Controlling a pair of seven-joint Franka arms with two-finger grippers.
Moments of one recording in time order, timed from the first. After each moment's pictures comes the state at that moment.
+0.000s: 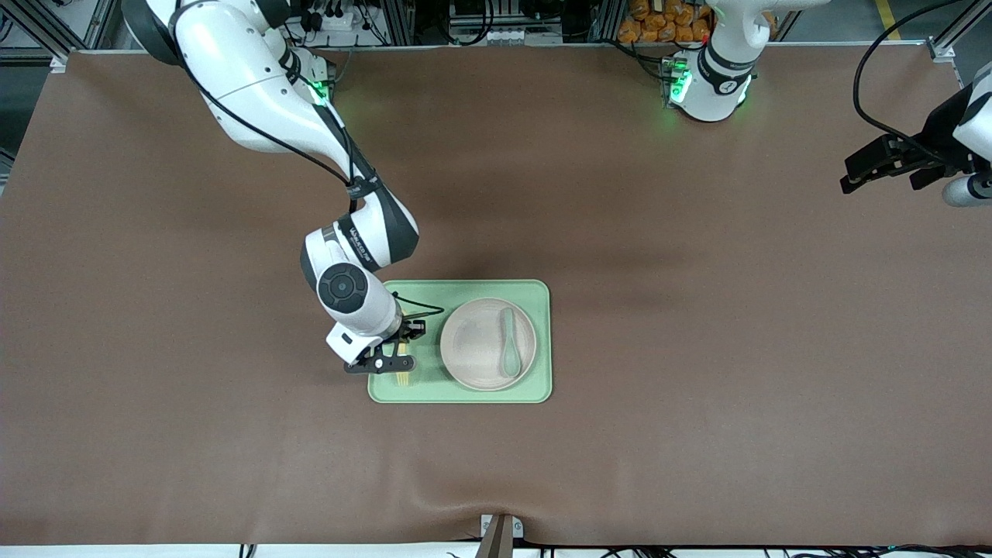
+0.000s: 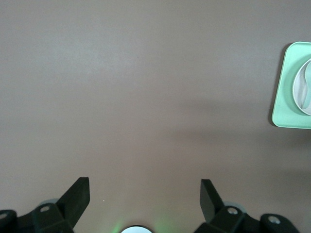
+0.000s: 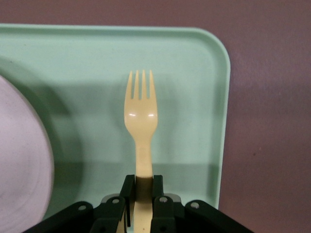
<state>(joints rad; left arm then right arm) 0.00 -0.03 -0.06 -1.56 -0.03 1.49 -0.12 0.45 0.74 0.03 -1.55 0.02 2.27 0.45</state>
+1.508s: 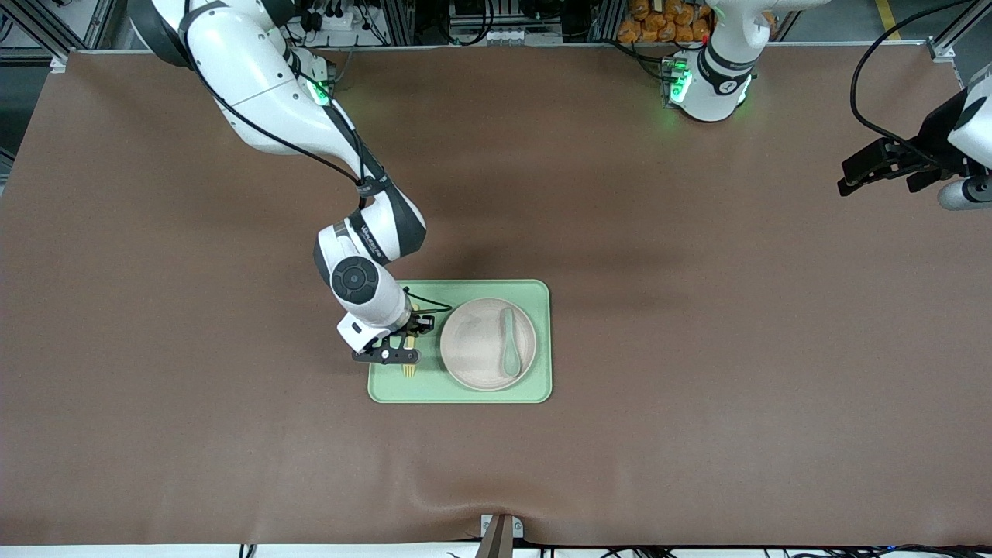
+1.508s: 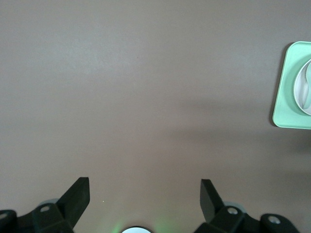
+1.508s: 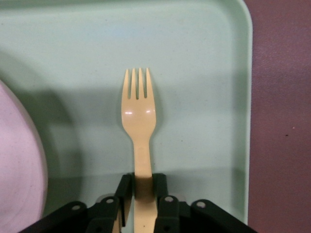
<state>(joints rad) 0.00 -0.03 -0.06 -1.57 -0.03 1.50 -0.12 0.46 0.76 0.03 -1.60 0.03 2.36 0.51</state>
